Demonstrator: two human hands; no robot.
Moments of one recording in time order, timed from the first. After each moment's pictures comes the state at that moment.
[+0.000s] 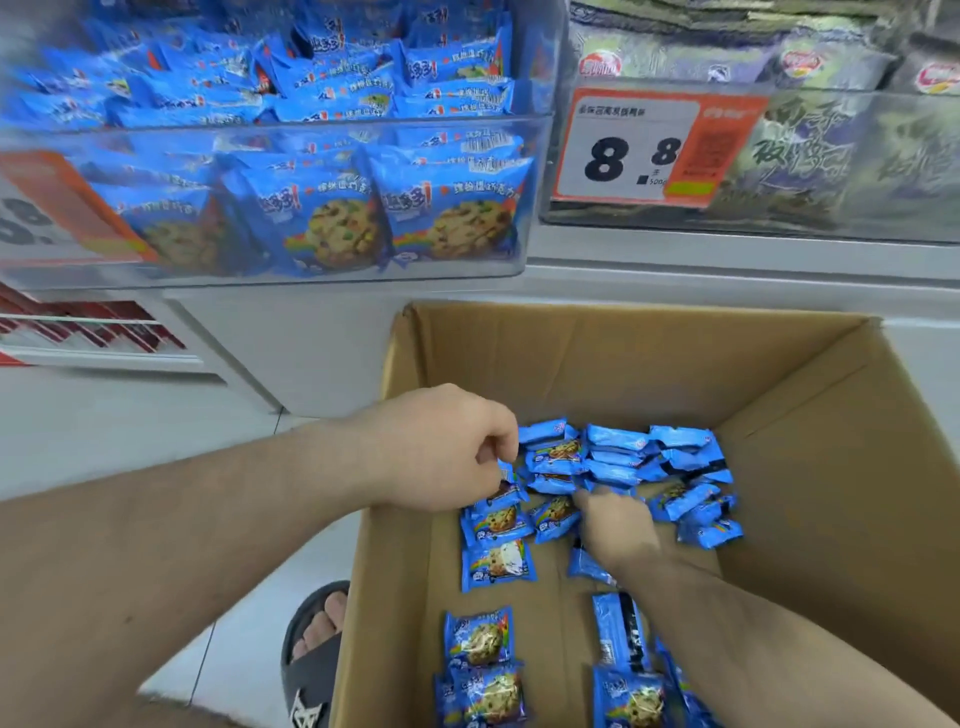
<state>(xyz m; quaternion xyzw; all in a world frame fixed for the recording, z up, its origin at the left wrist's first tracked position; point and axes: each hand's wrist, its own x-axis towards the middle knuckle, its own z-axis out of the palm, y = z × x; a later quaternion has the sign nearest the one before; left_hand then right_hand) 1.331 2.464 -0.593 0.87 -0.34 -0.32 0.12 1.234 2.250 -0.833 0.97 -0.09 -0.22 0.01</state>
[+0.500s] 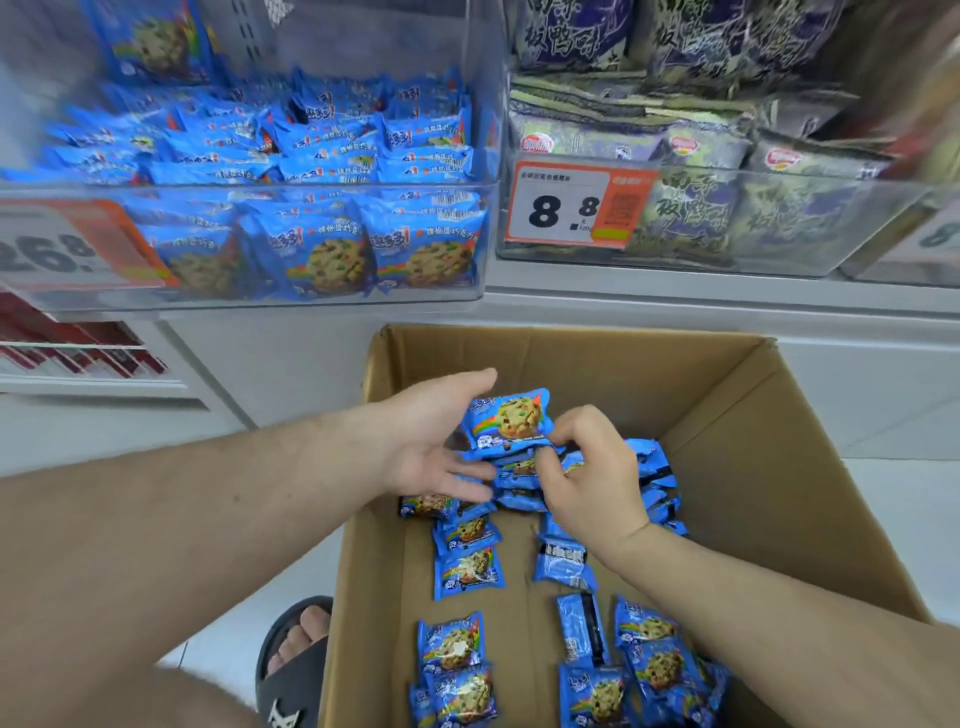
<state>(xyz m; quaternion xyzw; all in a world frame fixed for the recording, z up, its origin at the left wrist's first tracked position) 1.318 2.436 -0.583 0.63 0.15 -0.51 0.56 1.232 2.286 -0.684 0.87 -0.03 0.31 -0.38</state>
